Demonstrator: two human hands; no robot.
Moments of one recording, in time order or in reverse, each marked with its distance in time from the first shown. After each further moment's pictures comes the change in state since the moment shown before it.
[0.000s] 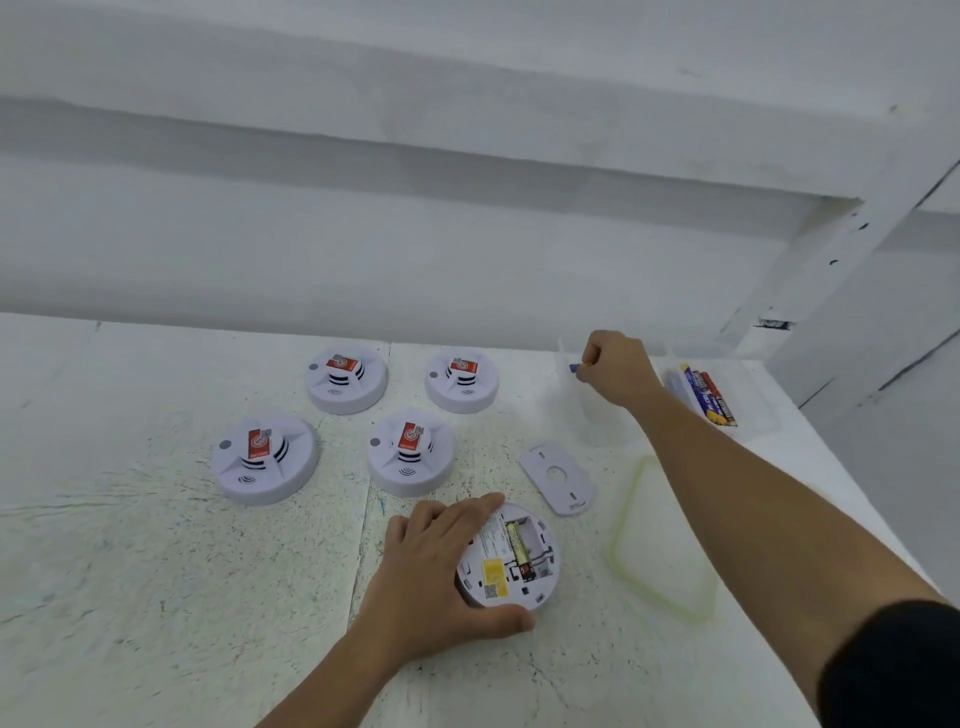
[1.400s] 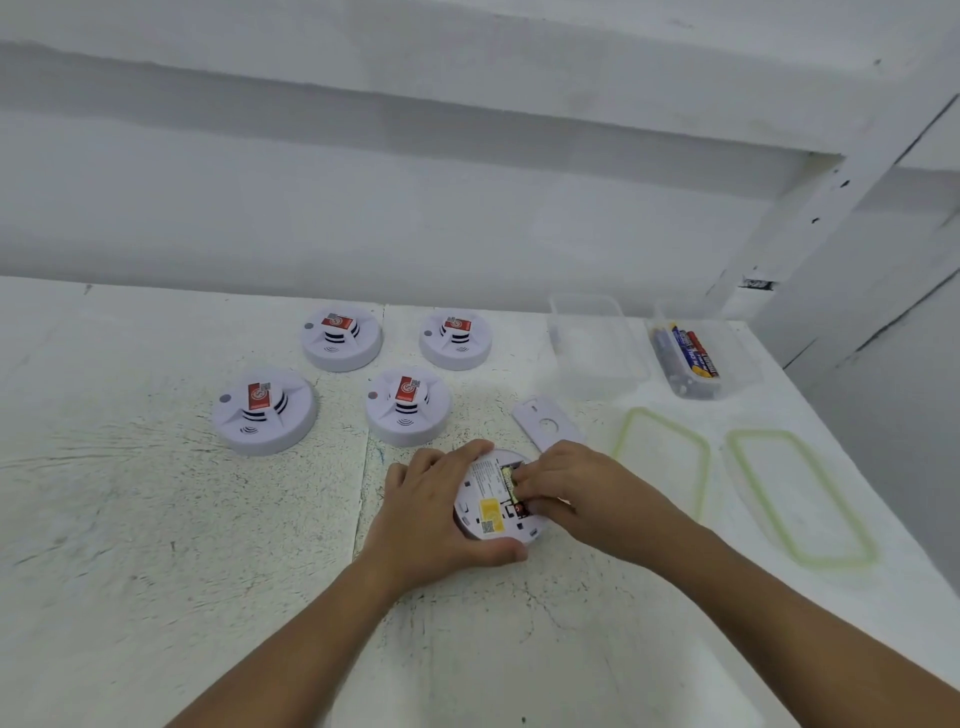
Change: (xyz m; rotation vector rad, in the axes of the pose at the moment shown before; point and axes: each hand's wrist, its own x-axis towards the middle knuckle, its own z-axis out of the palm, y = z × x) left_hand -0.002 0.001 0.003 -0.055 0.029 -0.040; right_hand -0.188 -0.013 0.012 -0.265 -0.391 -0.704
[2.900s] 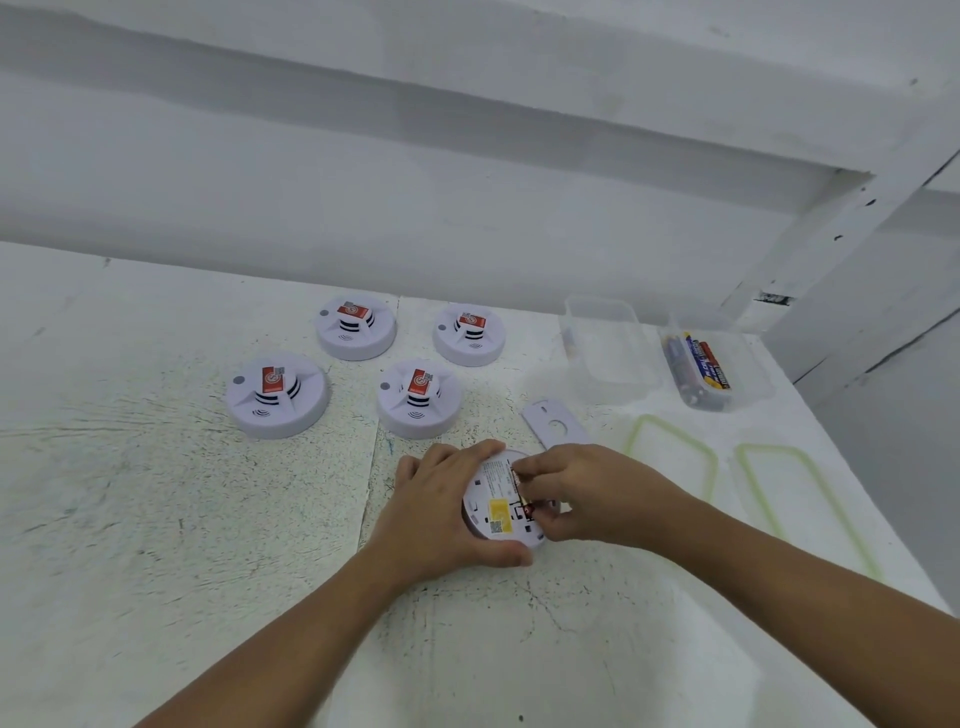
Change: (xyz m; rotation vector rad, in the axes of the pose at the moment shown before) left_hand 0.001 0.000 -0.001 -0.005 -0.022 0.014; right_hand 0.016 0.001 -0.011 -0.239 -0.210 -0.100
